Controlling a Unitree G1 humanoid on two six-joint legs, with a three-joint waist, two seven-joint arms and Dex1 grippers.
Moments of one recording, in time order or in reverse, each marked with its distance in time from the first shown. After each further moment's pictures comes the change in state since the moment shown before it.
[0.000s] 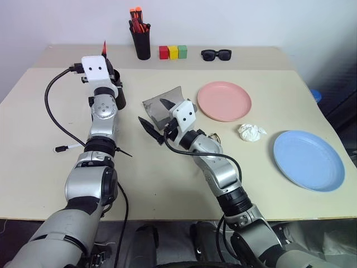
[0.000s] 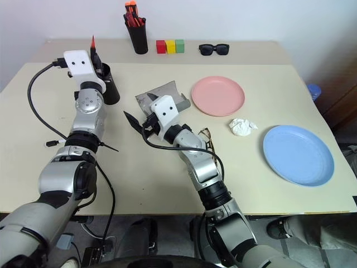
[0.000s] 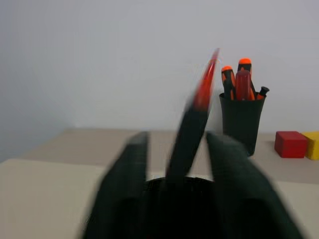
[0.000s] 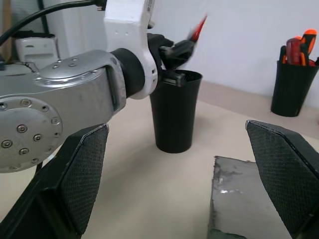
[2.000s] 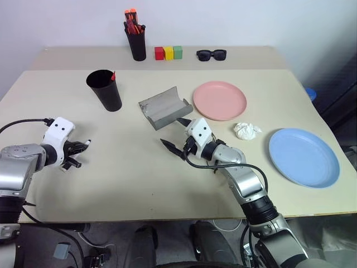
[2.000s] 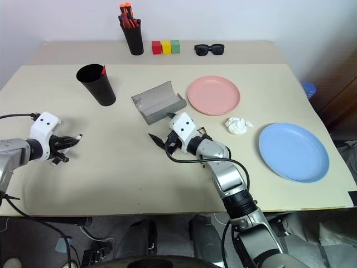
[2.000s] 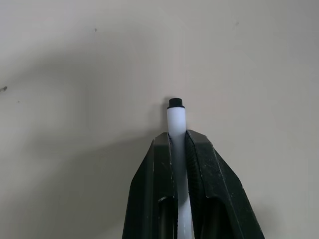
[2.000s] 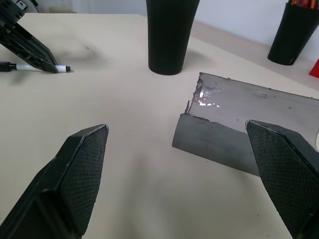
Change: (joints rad) left arm 0.740 0.603 -0.054 -0.937 -0.310 1.042 -0.930; right arm 0.115 -0.227 0.002 -0.109 -0.032 0.085 0.152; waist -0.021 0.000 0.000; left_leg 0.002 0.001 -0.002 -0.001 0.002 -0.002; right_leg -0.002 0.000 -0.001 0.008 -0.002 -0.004
